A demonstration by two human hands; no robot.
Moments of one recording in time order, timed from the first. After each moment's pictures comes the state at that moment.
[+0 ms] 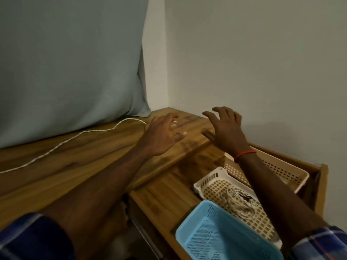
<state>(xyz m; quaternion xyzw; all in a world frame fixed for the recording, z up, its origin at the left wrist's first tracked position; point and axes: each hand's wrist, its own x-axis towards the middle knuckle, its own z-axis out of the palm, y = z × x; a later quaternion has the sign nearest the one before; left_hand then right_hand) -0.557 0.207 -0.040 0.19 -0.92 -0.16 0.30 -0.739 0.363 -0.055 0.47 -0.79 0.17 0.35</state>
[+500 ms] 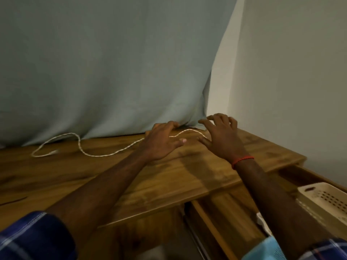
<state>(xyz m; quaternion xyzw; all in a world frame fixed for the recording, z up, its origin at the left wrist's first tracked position) -0.382 0.113 -0.018 0.33 -0.88 -0.08 0.32 -0.593 0.210 -0.015 0.61 -0.68 0.20 0.34</state>
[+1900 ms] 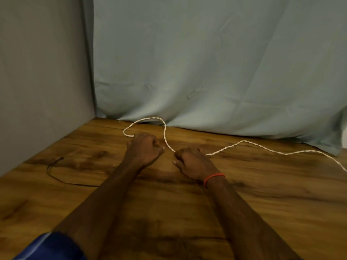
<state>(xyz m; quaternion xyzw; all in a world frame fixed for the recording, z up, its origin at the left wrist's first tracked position) -0.113 -0.084 -0.125 0.67 -0.68 -0.03 0.30 -0.314 -0.073 -0.126 0.86 -0.49 0.10 0.07</state>
